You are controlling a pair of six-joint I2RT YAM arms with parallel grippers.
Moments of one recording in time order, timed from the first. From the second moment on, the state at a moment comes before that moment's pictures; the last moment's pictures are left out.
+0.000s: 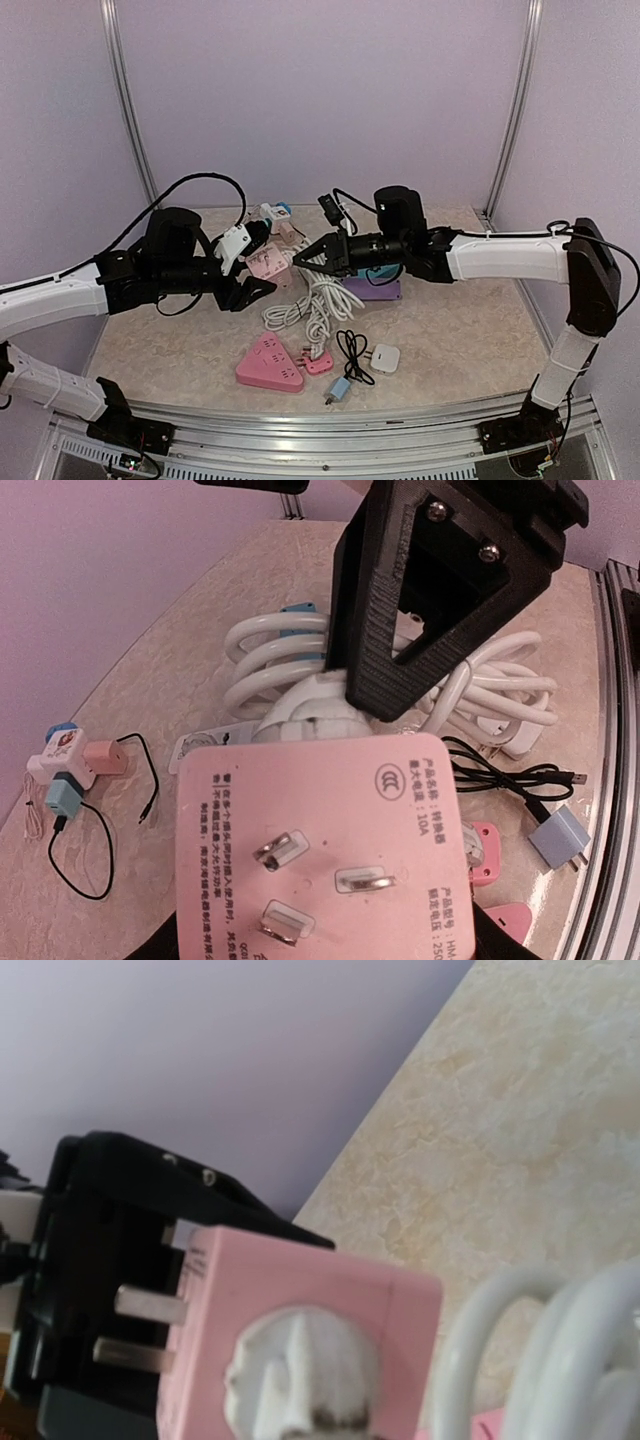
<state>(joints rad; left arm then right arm) -0.81 1.17 0.87 -0.18 0.13 0.27 0.82 1.74 1.22 0.25 -0.66 0.74</state>
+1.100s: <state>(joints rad) -0.76 1.22 0.91 -0.17 0.23 0.20 0.87 1.66 1.21 0.15 -0.41 0.73</state>
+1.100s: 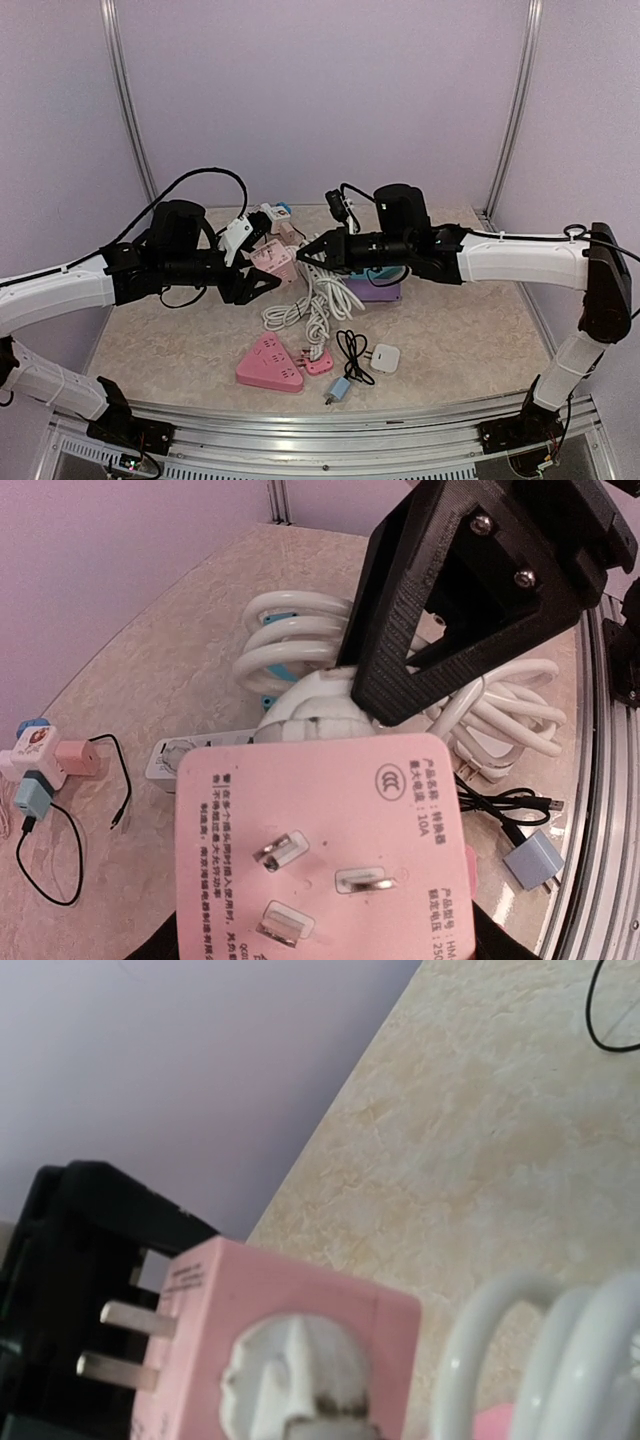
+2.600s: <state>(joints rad) -0.78 1.26 0.96 -0.21 0.21 0.21 0.90 1.67 1.39 -0.19 -0.30 0.63</state>
